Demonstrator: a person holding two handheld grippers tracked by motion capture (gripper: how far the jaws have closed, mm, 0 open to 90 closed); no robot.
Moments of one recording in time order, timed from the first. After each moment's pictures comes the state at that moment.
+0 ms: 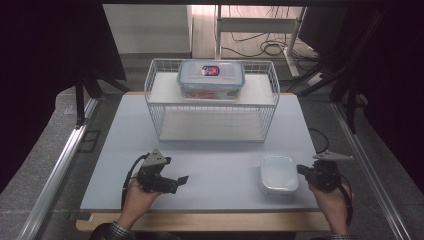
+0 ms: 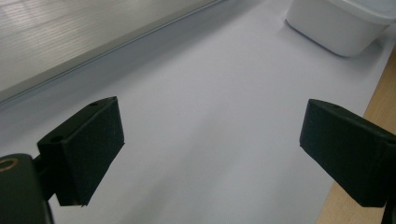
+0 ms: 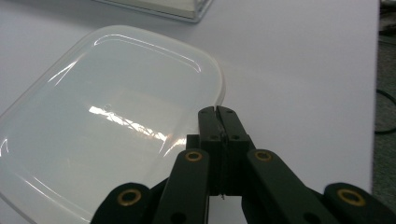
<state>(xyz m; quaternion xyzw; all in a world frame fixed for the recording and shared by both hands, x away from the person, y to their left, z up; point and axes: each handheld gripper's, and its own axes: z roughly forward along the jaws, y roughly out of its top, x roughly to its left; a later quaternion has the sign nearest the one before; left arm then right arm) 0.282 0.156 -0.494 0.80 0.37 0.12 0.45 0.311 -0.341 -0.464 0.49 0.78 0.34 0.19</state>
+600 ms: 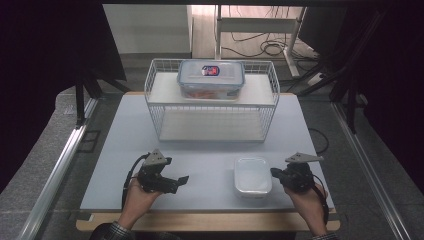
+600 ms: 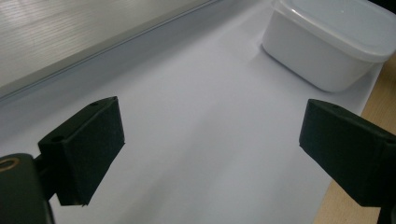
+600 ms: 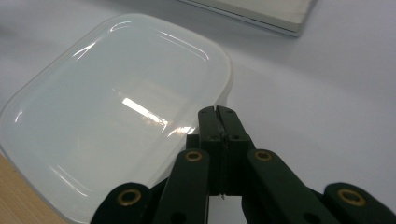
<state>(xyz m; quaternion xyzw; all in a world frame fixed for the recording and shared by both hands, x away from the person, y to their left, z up) 0.283 0.154 -0.494 0.80 0.37 0.11 0.45 0.306 -0.275 -0.473 0.43 0.82 0.36 0.15</state>
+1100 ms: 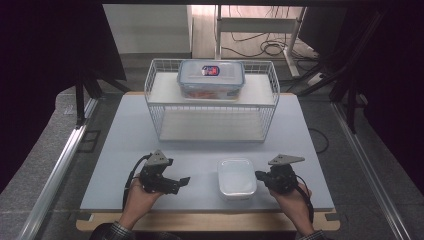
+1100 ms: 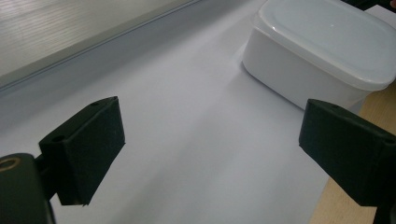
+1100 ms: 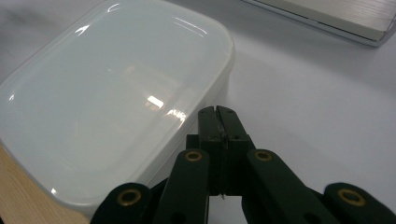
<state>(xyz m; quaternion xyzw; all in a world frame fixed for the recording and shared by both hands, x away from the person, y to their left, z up) 0.283 0.151 -0.496 0.81 0.38 0.10 0.44 0.306 -0.241 -0.484 0.39 0.84 0.37 0.12</state>
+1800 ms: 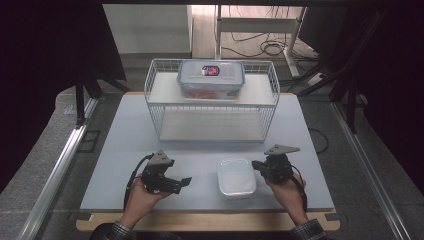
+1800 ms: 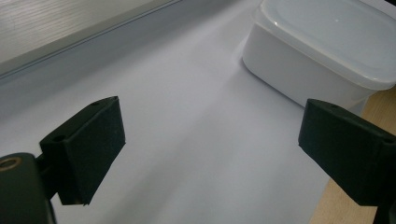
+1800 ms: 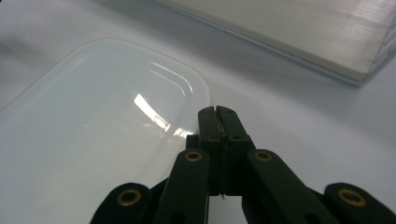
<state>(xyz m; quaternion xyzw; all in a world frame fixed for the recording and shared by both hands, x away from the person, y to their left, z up) 0.286 0.146 -0.498 0.81 0.39 0.09 0.43 0.334 -0.224 -0.477 0.39 0.83 0.37 0.14</state>
